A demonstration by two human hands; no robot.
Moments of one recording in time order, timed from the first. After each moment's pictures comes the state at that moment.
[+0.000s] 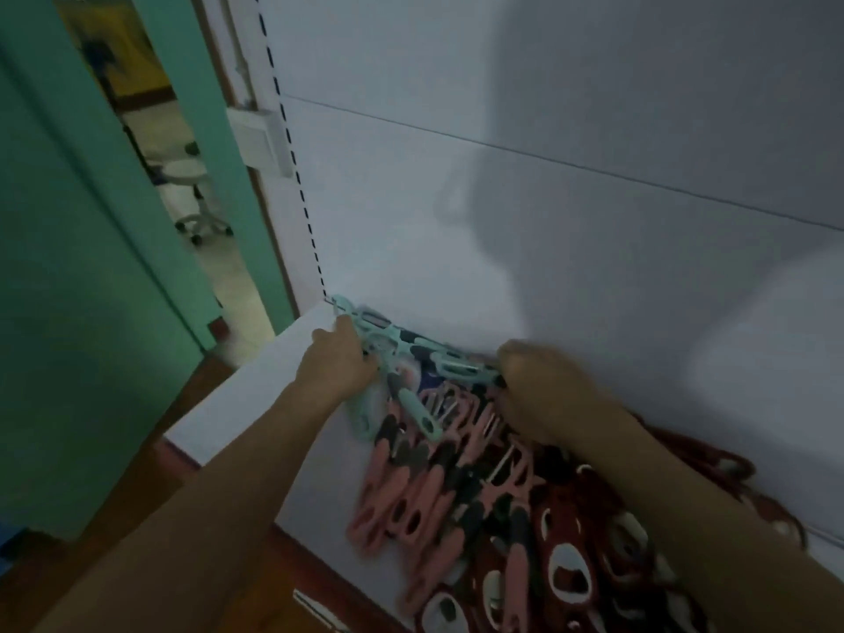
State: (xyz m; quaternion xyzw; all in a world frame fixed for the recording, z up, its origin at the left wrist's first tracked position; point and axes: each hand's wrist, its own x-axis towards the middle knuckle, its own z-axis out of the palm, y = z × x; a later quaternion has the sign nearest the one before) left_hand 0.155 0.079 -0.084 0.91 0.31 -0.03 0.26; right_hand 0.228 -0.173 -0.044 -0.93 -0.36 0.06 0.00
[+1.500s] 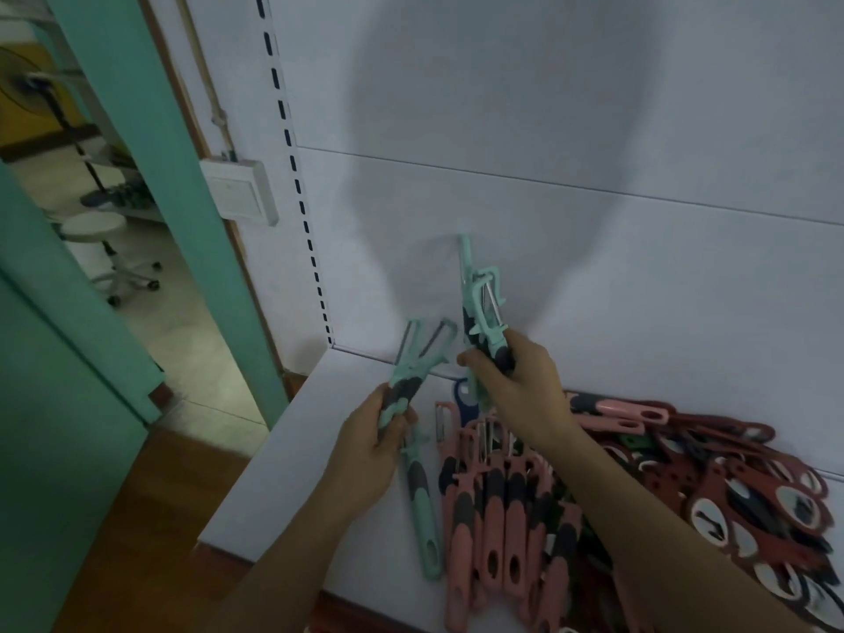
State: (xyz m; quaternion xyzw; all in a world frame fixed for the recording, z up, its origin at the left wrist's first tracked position) left_hand 0.104 0.102 -0.105 0.81 0.05 0.12 0.58; right_hand 0.181 -0.081 -0.036 -0.83 -0.16 -0.04 0.53
